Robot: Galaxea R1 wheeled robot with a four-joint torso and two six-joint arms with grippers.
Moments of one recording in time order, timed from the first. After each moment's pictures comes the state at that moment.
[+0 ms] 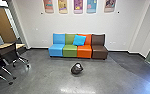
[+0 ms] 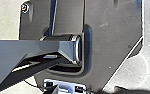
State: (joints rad) left arm 1.51 3.09 -2.77 -0.15 0.05 0.23; right arm -1.58 3.01 -2.65 -0.20 0.02 0.20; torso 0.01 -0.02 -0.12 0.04
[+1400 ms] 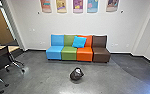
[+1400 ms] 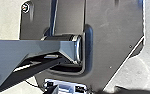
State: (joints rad) left arm 1.51 3.09 -2.77 -0.15 0.05 0.23; right arm -1.58 3.01 -2.65 -0.20 0.02 0.20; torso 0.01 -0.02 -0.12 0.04
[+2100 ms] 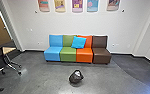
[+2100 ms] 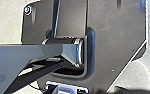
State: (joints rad) left arm 1.50 3.09 -2.77 -0.15 0.05 0.23; right arm -1.57 3.02 -2.65 -0.20 0.02 0.20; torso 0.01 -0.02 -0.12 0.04
